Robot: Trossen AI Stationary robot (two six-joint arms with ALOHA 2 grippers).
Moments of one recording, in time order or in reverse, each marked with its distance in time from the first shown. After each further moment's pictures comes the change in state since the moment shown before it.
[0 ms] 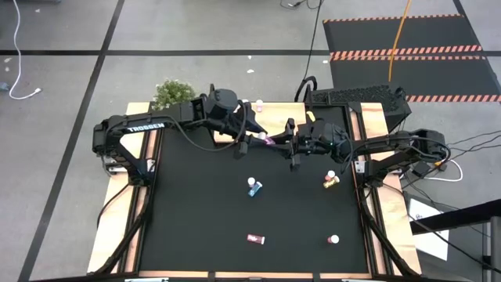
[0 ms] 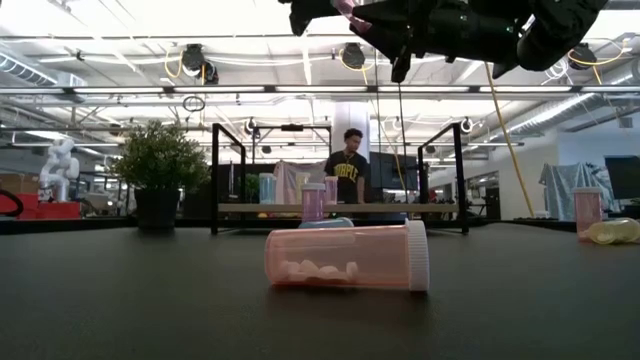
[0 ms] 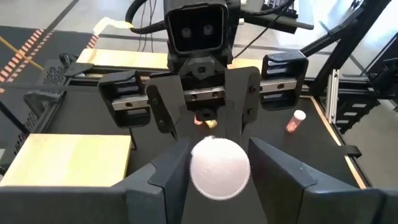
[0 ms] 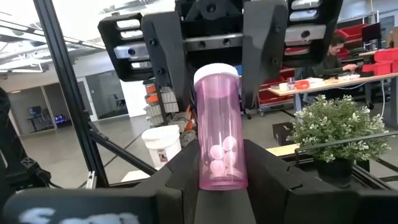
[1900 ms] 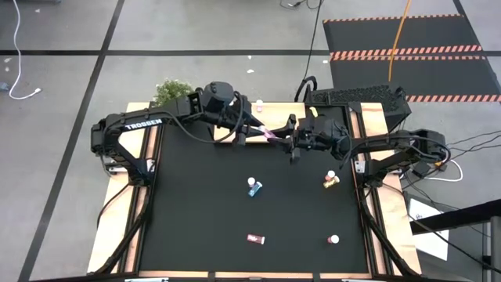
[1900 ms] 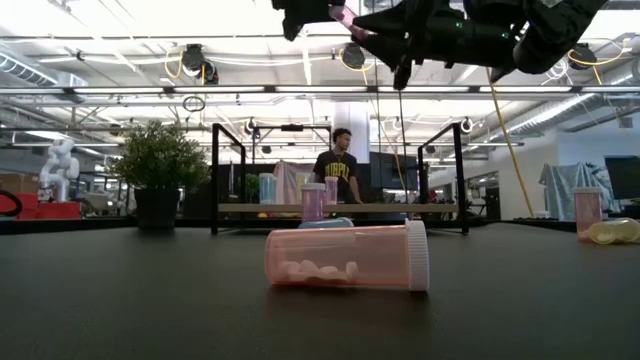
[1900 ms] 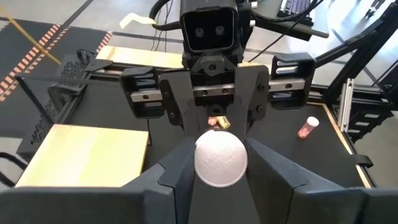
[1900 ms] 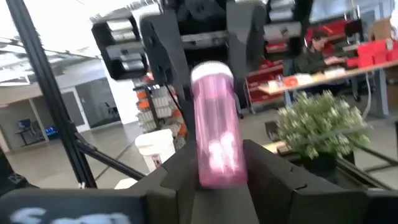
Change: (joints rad) left arm 0.058 -0.015 0.000 -0.020 0.007 -0.018; right arm -0.060 0.000 0.001 -0.011 -0.004 0.058
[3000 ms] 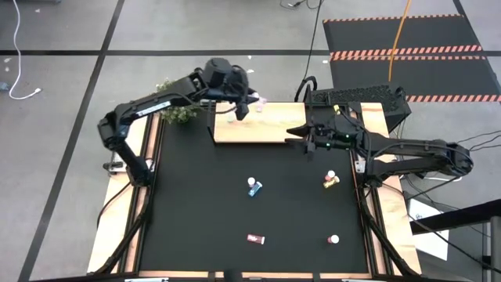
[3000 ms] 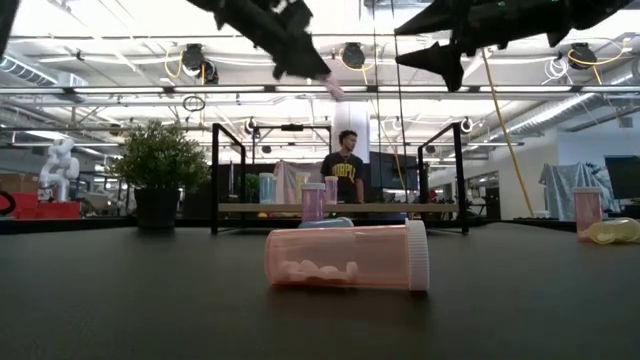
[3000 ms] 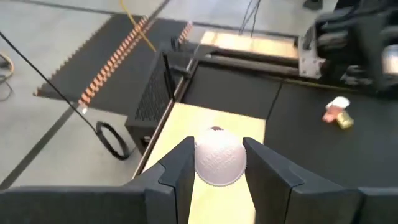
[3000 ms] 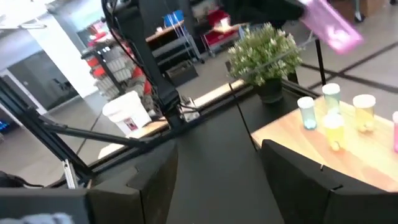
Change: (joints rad) left arm 0.251 0.109 0.022 0.044 -0.086 0.144; right arm -0.011 -0.391 0.032 -0.733 0.115 0.127
